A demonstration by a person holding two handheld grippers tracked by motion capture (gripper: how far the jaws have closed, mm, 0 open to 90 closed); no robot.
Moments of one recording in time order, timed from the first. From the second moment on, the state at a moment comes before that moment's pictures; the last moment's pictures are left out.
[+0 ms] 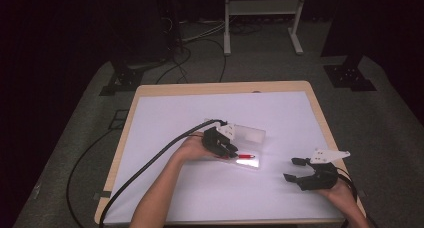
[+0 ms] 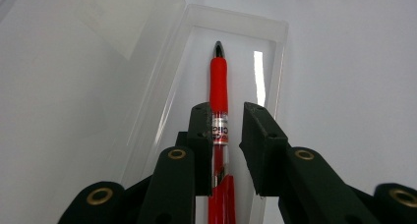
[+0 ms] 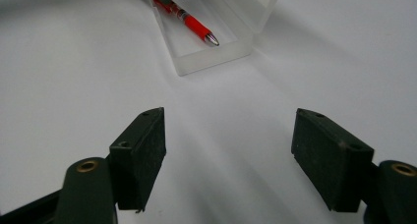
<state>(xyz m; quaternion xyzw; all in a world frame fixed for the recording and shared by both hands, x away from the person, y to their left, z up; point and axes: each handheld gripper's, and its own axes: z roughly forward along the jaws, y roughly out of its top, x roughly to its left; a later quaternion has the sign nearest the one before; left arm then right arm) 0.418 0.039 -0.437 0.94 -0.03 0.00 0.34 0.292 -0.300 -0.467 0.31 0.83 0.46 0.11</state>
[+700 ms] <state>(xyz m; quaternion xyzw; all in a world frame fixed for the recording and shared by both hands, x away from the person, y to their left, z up) 0.409 0.054 -0.427 0.94 -0.02 0.00 0.35 0.293 -0.300 -0.466 0.31 0.83 0.46 0.11</state>
